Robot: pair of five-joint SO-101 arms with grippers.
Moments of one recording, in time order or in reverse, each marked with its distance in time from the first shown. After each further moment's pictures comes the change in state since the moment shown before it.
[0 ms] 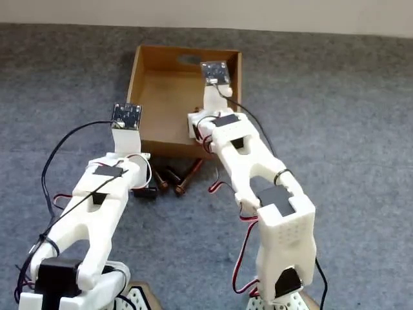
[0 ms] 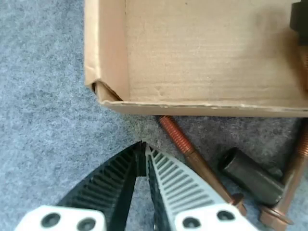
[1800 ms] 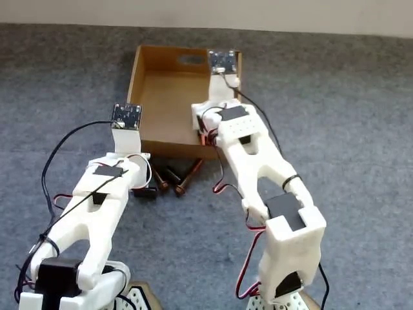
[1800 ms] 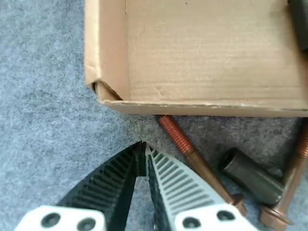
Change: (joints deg) left arm 0.0 0.0 0.0 0.0 0.0; right arm -0.4 -6.9 -0.8 6.6 -0.2
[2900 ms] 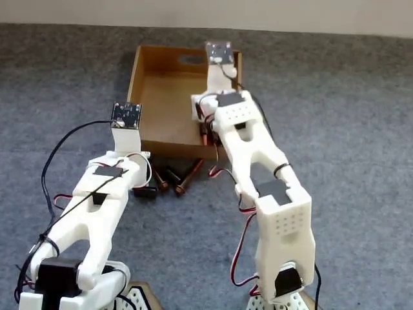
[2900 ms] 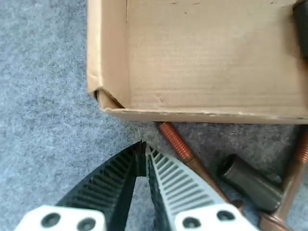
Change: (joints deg) left arm 0.0 0.0 0.1 -1.7 0.0; right arm 2.4 12.4 -20.8 11.6 0.0
